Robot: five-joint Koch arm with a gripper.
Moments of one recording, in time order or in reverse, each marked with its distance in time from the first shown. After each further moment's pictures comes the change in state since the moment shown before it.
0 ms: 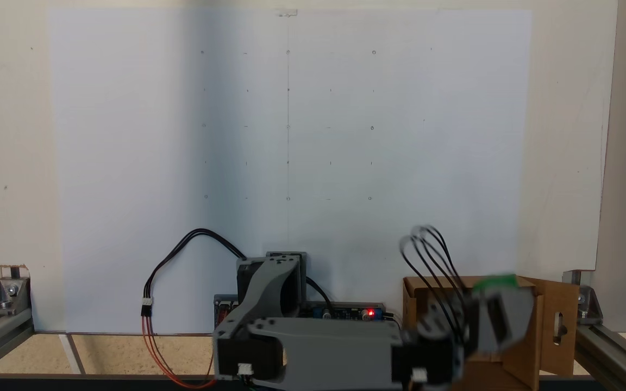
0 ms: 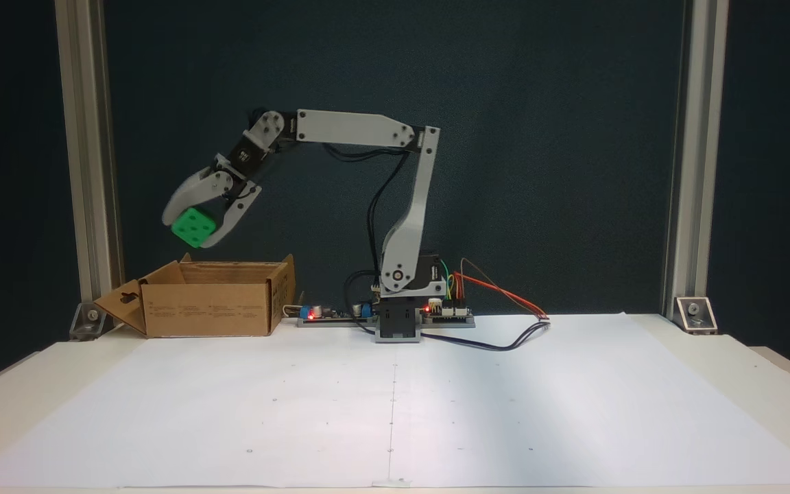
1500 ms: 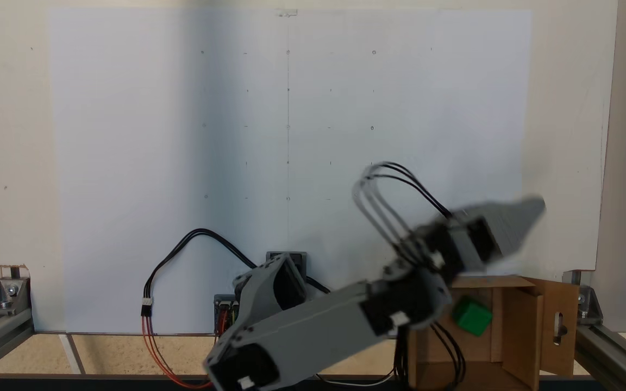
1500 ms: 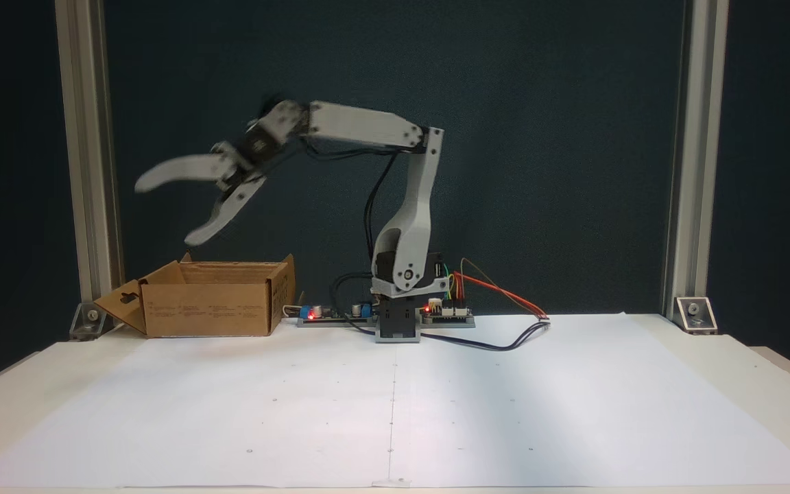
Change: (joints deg) arm -30.7 3.3 -1.8 -1.4 20.0
